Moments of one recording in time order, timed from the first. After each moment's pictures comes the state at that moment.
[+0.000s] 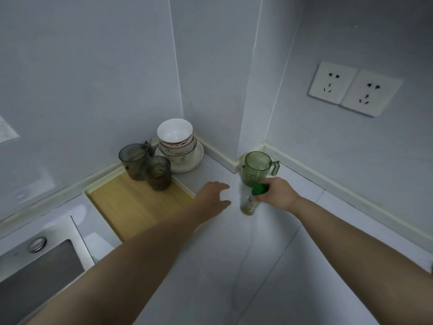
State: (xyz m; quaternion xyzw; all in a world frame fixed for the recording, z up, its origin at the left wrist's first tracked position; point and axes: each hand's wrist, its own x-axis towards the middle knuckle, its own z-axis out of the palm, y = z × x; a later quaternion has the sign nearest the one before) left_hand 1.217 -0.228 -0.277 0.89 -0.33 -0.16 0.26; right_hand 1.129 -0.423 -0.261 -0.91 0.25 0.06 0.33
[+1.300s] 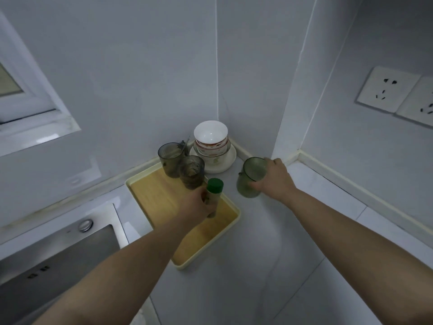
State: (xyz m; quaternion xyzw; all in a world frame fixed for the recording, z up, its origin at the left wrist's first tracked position) left_hand 1.241 -0.135 -0.285 0.91 -0.13 -0.15 0.37; right_hand 1.204 -0.361 -0.249 -0.94 0.20 -0.04 0.28
